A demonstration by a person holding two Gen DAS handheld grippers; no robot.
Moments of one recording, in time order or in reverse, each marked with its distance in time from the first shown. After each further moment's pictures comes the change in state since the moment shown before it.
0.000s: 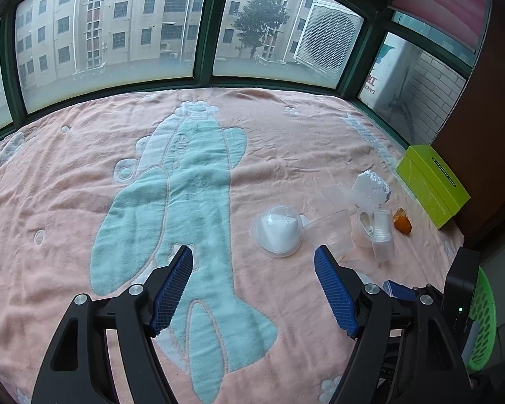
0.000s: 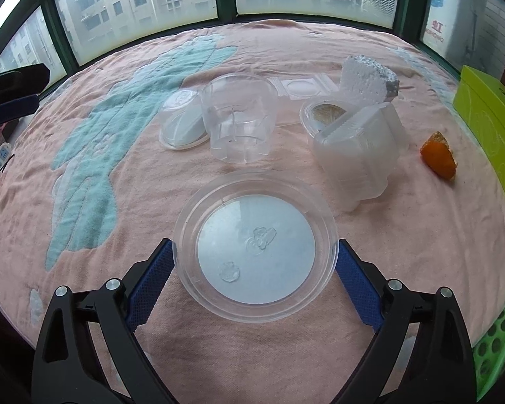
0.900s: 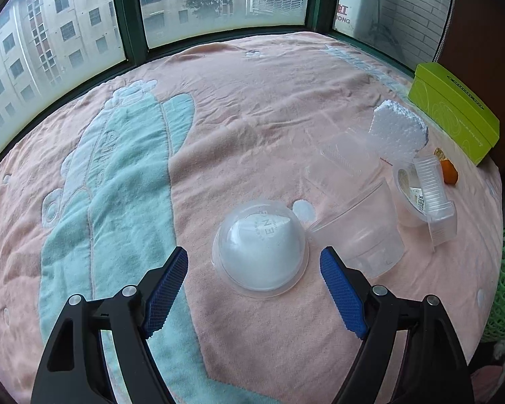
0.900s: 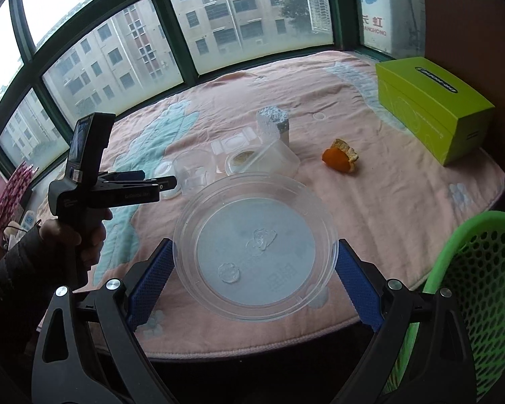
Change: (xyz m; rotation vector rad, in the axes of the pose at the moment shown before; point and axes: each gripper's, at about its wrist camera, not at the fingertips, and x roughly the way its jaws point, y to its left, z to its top) left arm 0.131 -0.040 0.015 0.264 0.159 0.033; right arm -0.122 -0.072 -0.027 0.238 -0.162 0.025
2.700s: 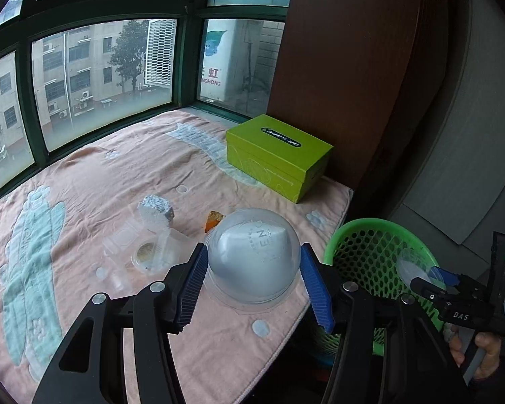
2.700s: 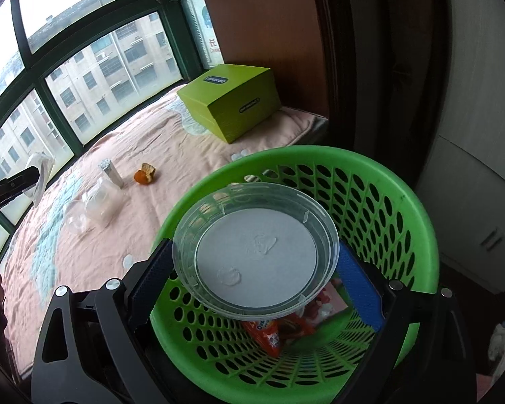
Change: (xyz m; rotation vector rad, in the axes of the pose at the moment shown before) left arm -0.165 -0.205 -0.002 0.192 -0.248 -0.339; right arm -0.135 -0.172 -0.091 0.353 -0.144 -0.332
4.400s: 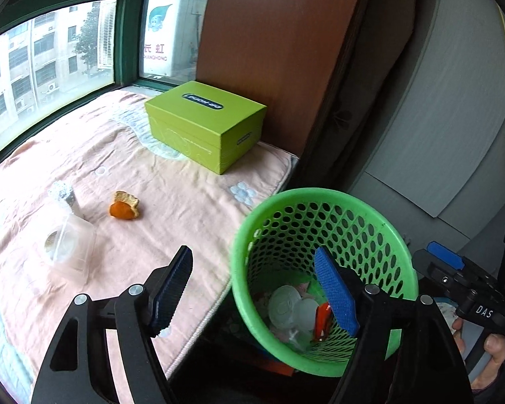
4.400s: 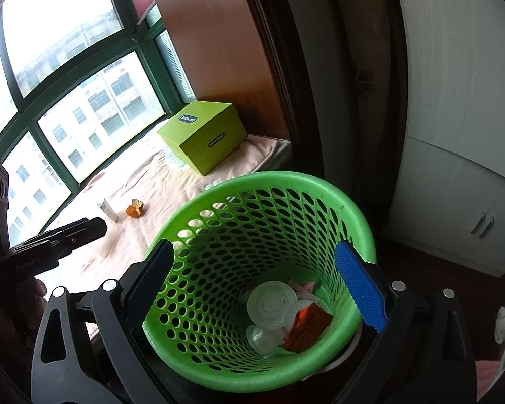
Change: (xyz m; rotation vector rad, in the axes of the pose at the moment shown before) left arm 0.052 -0.089 -0.015 0.046 0.104 -0.107; right arm -0.041 -0.034 0.007 0.083 -0.104 0.005
